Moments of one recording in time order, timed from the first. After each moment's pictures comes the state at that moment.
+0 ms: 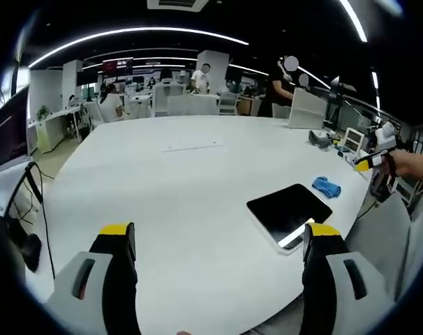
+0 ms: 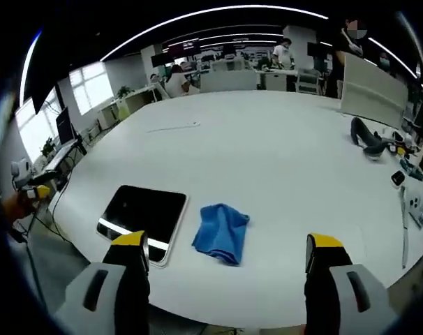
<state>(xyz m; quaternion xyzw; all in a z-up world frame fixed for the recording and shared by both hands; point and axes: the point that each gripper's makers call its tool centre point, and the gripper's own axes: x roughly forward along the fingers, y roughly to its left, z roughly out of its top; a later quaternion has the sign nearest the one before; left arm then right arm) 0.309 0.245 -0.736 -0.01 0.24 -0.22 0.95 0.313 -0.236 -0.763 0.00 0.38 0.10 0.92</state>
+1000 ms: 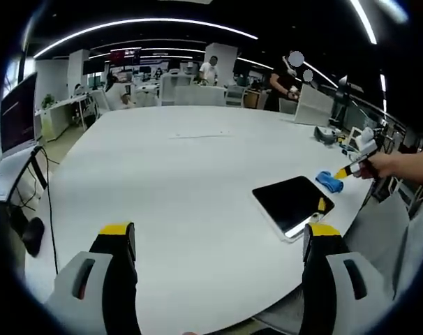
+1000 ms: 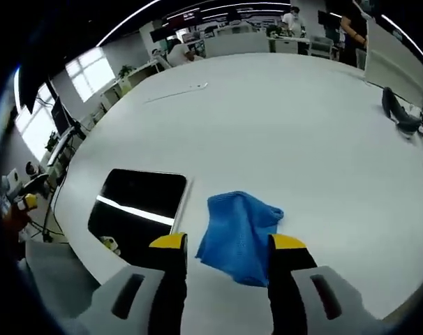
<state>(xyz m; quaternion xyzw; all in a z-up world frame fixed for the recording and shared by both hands) 0.295 0.263 -0.748 -0.01 0.26 -0.20 0.94 0.343 -0.203 -0.839 0.04 0.46 0.14 0.88</state>
